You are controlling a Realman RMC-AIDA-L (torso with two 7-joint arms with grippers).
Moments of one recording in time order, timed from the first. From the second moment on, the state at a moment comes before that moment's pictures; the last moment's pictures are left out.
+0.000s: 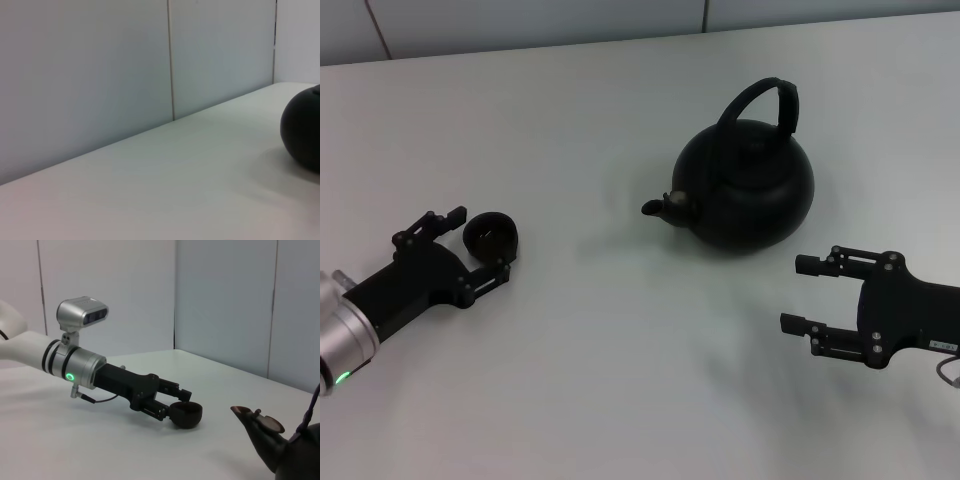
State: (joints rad) left arm -0.52 -2.08 0.32 0.06 1.89 1.14 -0.48; right arm 0.25 2.08 -0.61 -0.60 -1.95 -1.67 0.83
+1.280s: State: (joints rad) left arm -0.59 -2.08 0.33 -0.01 1.90 1.16 -0.44; right arm 0.25 2.08 -0.61 -0.60 -1.95 -1.67 0.83
